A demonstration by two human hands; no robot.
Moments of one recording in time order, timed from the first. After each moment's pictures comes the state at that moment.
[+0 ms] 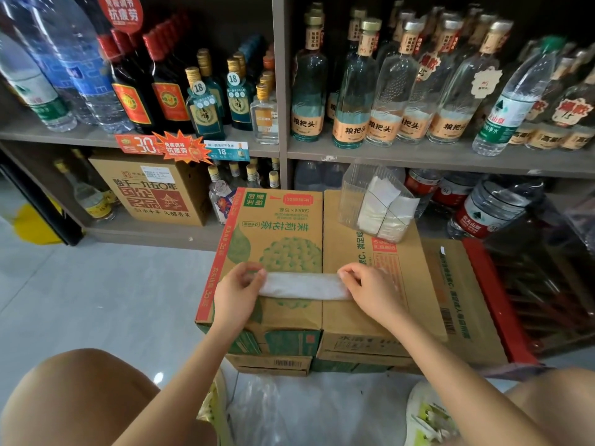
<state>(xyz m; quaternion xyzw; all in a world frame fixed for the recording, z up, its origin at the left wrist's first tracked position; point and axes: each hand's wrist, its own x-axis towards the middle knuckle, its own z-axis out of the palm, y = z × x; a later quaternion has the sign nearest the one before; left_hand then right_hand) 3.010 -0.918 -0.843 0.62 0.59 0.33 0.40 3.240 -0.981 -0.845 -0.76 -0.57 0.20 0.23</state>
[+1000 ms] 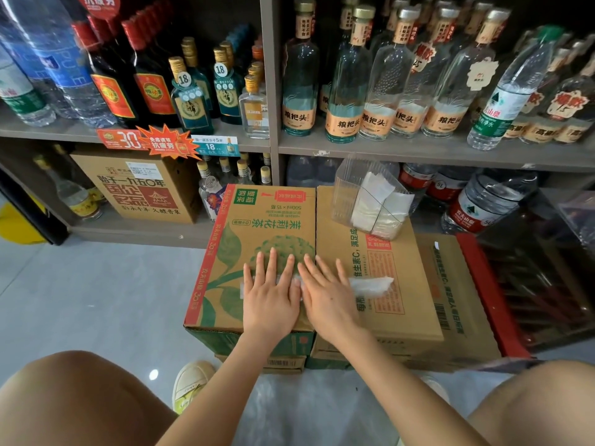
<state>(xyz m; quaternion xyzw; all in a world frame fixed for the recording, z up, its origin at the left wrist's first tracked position) 3.064 -0.932 -0.871 0.84 0.54 0.02 0.11 3.184 -0.976 -0.859 -0.72 -0.69 0.06 0.05</state>
